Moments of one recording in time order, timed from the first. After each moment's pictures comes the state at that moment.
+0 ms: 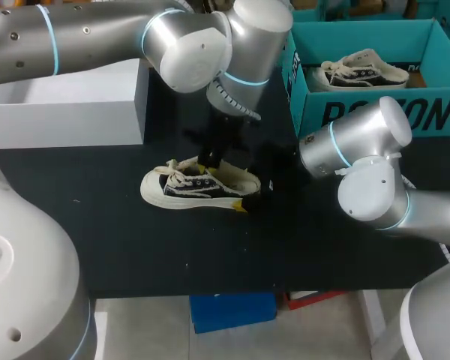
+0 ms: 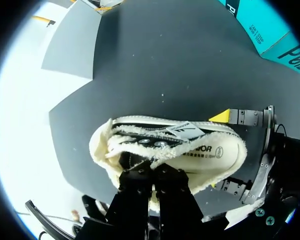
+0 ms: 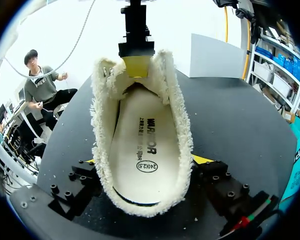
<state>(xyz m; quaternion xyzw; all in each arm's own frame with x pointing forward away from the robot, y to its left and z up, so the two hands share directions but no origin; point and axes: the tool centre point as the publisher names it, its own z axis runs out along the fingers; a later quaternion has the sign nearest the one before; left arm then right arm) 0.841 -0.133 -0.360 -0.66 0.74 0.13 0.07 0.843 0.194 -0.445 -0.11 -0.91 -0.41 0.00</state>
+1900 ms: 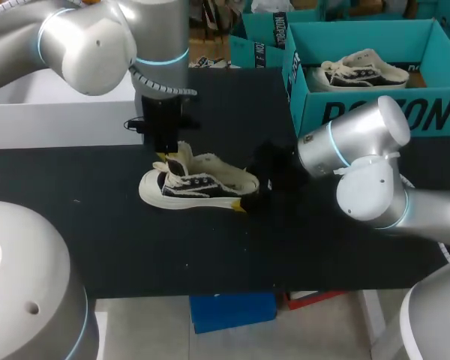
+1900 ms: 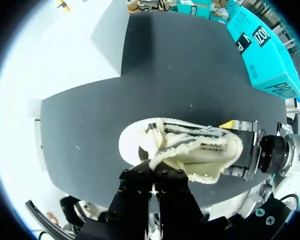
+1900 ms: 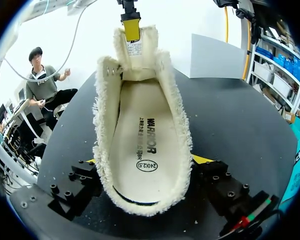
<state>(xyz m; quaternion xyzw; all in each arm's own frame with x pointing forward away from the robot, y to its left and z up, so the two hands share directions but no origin) 0.841 -0.055 -0.321 -0.71 0.71 0.02 0.01 0.843 0.197 -0.445 -0.11 -0.91 -0.41 0.00</state>
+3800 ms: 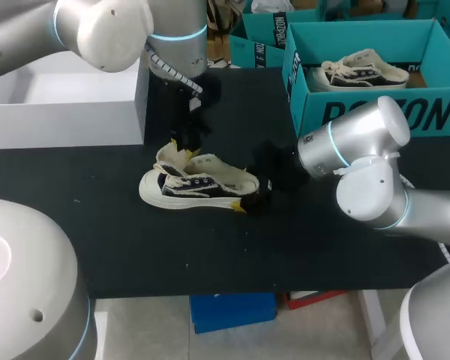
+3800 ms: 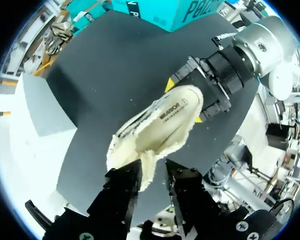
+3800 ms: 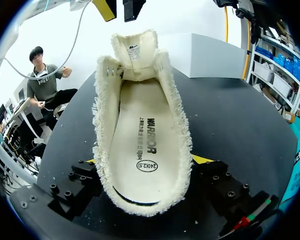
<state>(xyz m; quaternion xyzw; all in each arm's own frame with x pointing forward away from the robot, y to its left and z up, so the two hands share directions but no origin) 0.833 -0.103 -0.288 -0.35 0.93 0.02 -0.05 0.843 0.196 -0.445 -0.11 -0.91 -0.41 0.00</state>
